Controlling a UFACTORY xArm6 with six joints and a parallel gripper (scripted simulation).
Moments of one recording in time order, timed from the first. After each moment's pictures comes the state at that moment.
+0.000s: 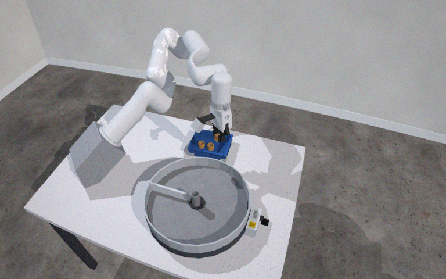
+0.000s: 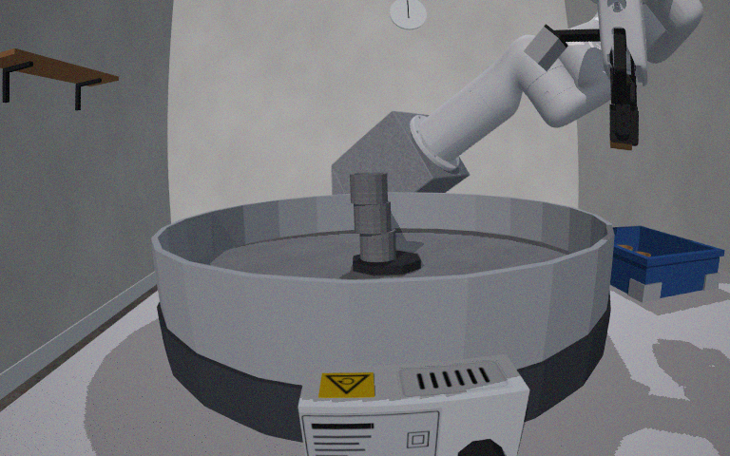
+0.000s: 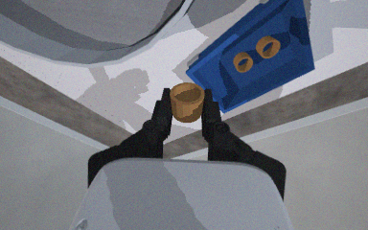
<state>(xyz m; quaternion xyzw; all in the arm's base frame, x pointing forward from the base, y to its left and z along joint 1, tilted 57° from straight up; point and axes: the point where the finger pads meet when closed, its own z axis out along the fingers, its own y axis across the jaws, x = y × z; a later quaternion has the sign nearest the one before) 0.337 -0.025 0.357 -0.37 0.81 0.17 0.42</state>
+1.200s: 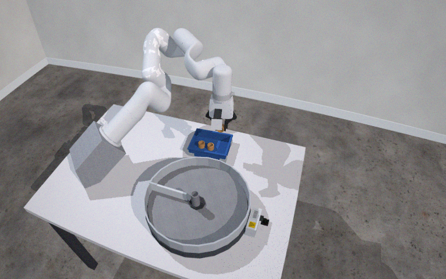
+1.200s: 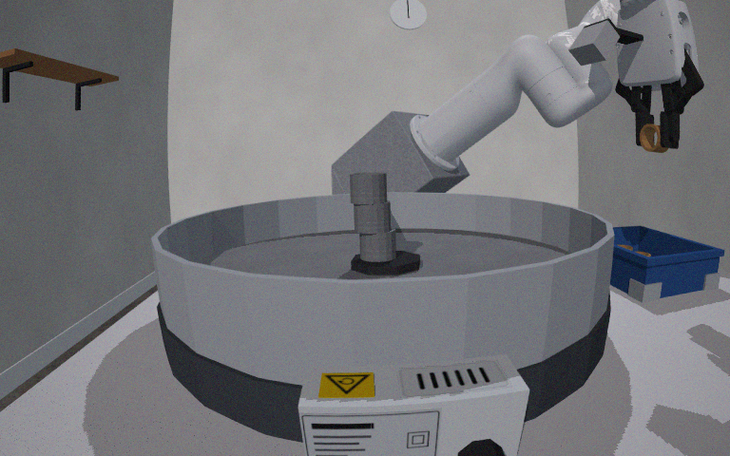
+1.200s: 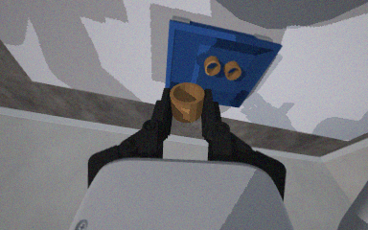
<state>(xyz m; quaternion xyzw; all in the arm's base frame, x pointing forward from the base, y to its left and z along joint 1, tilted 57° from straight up) 0.315 0.022 0.389 -0.69 0.56 -0.02 0.46</state>
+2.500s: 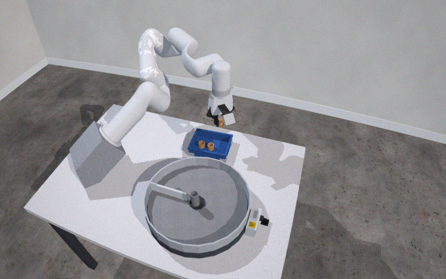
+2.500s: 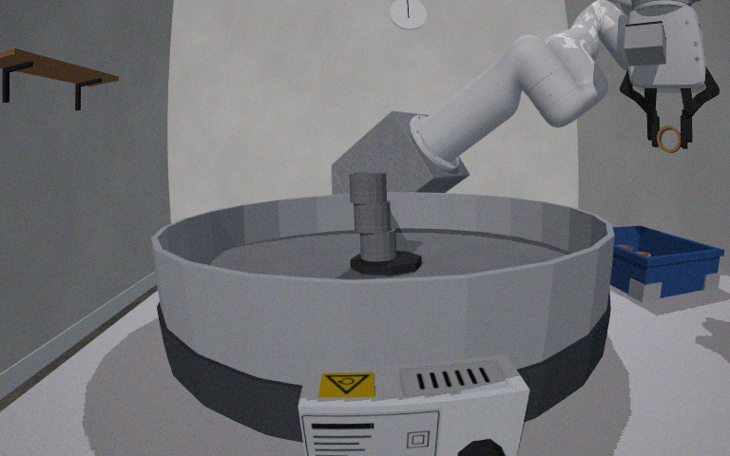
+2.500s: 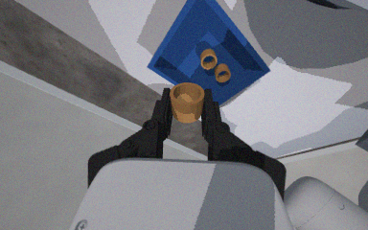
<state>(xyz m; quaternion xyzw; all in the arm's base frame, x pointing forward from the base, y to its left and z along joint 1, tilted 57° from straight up) 0.300 0.048 0.403 -0.80 0.37 -0.14 0.45</state>
